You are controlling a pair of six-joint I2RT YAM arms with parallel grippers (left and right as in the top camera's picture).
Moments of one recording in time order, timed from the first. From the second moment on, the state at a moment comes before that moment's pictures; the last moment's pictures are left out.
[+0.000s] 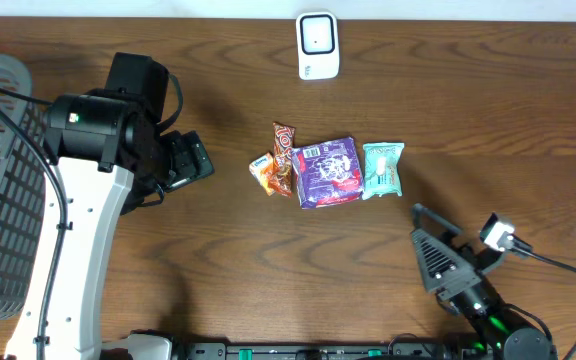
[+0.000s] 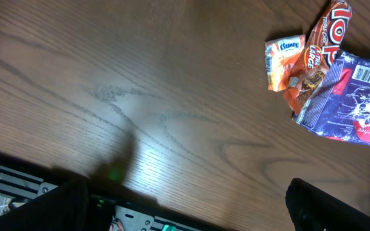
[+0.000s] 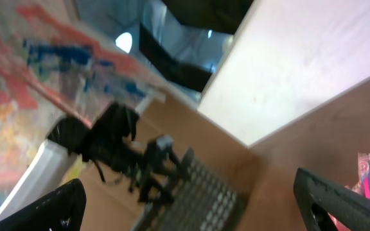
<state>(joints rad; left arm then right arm) -0.16 1.47 1.68 -1.61 0.01 -0.59 0.03 0.02 0.04 0.43 -0.62 1.30</state>
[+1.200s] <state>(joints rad) -0.16 1.48 1.68 -1.61 0.01 -0.59 0.03 1.80 1.43 -1.08 -0.31 0.16</state>
